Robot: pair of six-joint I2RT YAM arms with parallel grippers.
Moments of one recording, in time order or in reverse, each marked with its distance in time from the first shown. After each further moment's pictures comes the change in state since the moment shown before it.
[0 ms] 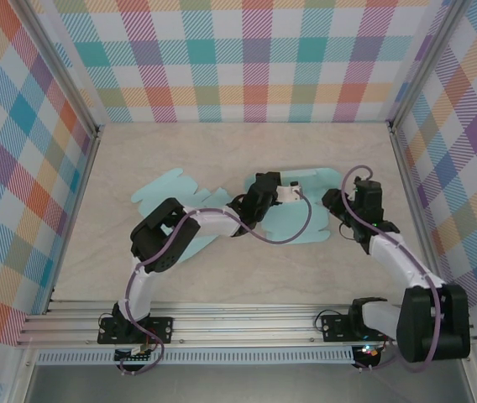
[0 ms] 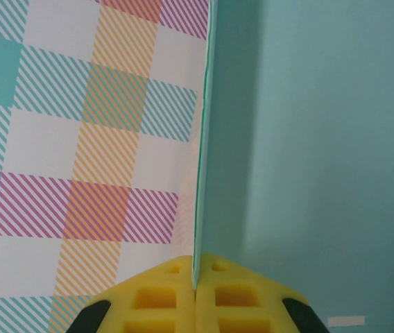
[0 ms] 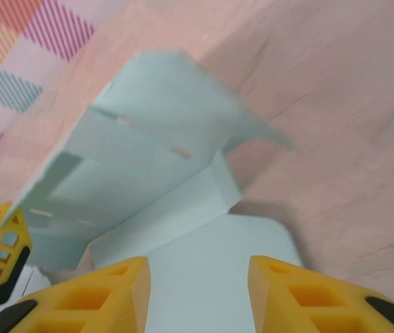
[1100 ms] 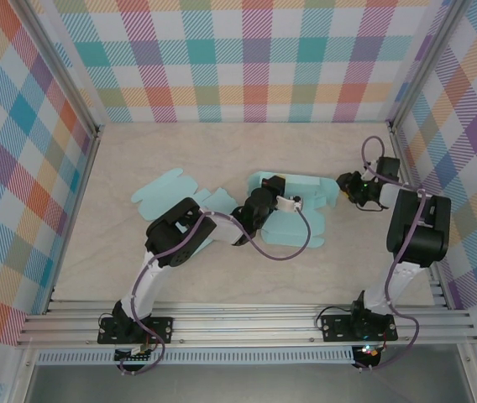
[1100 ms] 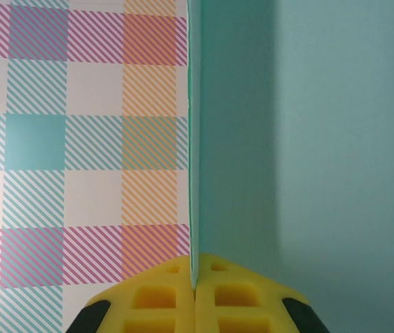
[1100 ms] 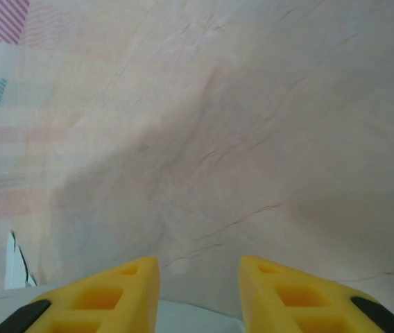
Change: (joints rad) left arm 0.001 0.136 -0.042 0.344 0.053 0.320; right arm -0.218 0.746 0.425 0.027 -0.434 -0.126
